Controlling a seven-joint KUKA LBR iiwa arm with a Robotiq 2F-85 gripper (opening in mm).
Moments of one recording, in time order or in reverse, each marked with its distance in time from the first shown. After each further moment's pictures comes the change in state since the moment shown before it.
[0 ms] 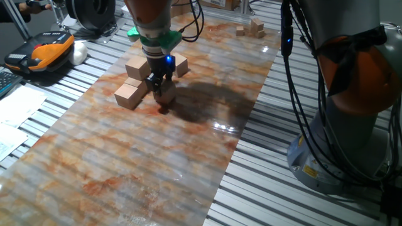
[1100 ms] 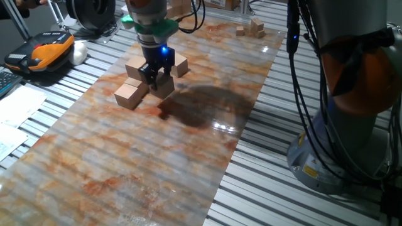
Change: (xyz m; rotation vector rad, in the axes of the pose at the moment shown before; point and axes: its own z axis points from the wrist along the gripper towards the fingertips) arm 0.010 0.029 -0.053 -0.015 0.042 0.172
